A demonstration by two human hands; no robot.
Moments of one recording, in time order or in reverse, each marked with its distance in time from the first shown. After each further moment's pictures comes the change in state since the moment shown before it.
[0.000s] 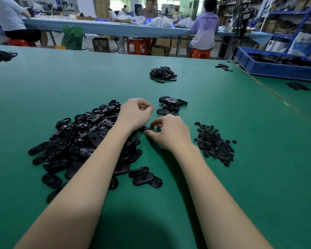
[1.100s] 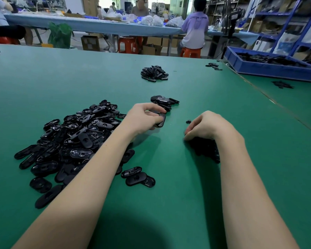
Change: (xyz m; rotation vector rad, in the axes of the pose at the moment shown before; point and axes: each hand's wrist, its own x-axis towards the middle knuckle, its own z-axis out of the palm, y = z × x) left_hand -0.018 0.017 0.019 -0.290 -0.275 -0.053; right_hand -0.010 0.070 -0.083 0.029 -0.201 0.429
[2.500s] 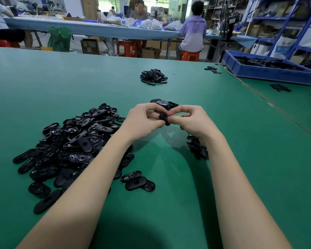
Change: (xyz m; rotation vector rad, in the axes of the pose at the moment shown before) left_hand -0.003 0.002 -0.002 0.117 -0.018 0.223; right_hand 0.005 -0.023 0.019 0.628 0.046 -0.291
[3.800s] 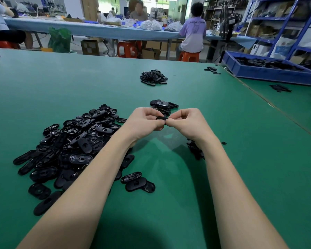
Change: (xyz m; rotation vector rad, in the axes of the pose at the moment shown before) left_hand 0.000 0.004 0.005 -0.245 0.015 -0.204; right_hand 0.008 0.008 0.015 -0.026 0.088 -0.023
